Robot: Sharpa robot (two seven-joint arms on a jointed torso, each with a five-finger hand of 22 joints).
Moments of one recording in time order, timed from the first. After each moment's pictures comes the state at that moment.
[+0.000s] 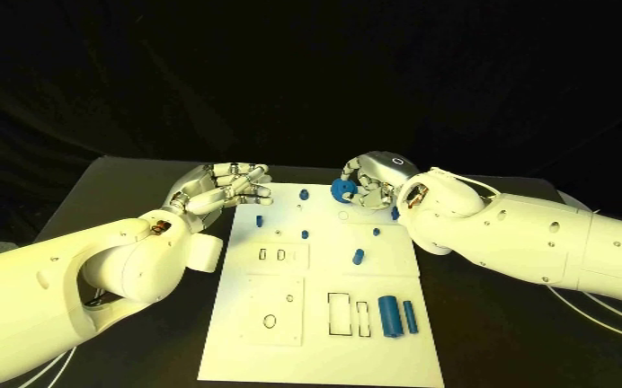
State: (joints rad) left arm 1.23 -0.96 -0.02 1.72 0.01 -0.33 0.37; left_hand 1.53 -0.14 0.27 0.29 0.21 0.85 0.21 0.28 0.16 1.05 0.16 0.15 0.07 1.00 0.11 0.43 0.33 0.17 0.89 0.21 0.53 0.25; right arm 1.32 -0.72 -0.11 1.42 -1.55 -0.46 -0.19; right_hand 1.41 -0.16 0.43 0.27 0.18 0.85 0.17 0.33 0.41 1.34 0.06 1.34 1.29 1.46 0.00 1.56 1.31 0.06 1.44 0.10 1.42 1.31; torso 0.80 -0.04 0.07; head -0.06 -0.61
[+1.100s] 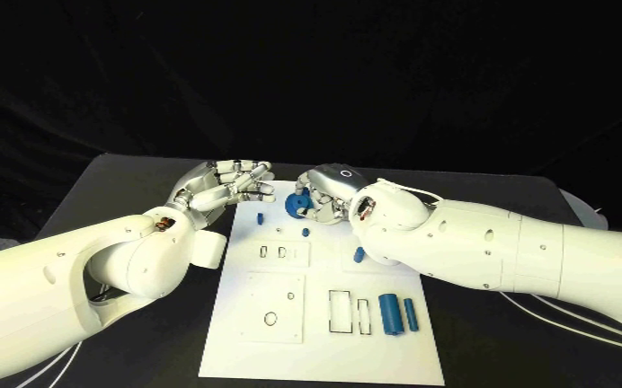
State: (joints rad) left arm 1.23 -0.94 -0.02 1.71 0.01 -0.33 0.37; left_hand 1.53 -0.14 0.27 0.28 0.21 0.85 0.21 0.27 0.16 1.05 0.16 0.15 0.07 1.00 0.11 0.43 0.33 0.17 0.89 0.21 0.53 0.25; right arm 1.29 -0.53 -0.13 1.36 -1.59 -0.45 -0.19; right_hand 1.40 -0.17 0.44 0.27 0.18 0.87 0.18 0.33 0.41 1.34 0.06 1.35 1.29 1.47 -0.01 1.56 1.31 0.06 1.44 0.10 1.42 1.31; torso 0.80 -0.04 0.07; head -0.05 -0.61
